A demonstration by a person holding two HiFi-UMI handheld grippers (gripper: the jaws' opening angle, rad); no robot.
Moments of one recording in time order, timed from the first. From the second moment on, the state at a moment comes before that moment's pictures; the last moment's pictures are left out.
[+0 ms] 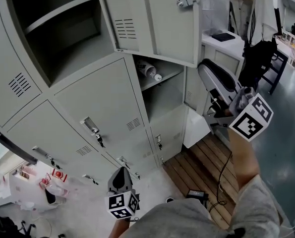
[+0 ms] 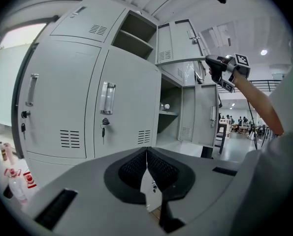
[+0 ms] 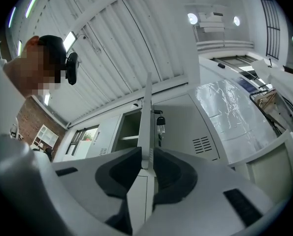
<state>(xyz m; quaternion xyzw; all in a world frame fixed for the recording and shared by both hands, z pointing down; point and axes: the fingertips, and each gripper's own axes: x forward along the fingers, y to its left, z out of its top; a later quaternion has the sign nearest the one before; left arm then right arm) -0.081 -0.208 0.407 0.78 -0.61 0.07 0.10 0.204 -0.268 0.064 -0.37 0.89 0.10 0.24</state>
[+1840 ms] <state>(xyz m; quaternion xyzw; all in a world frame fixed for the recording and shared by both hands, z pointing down) -0.277 -0.093 0.414 0.71 -0.69 0.04 0.12 -0.059 -0.218 0.059 -0.30 0.92 0.11 0.21</state>
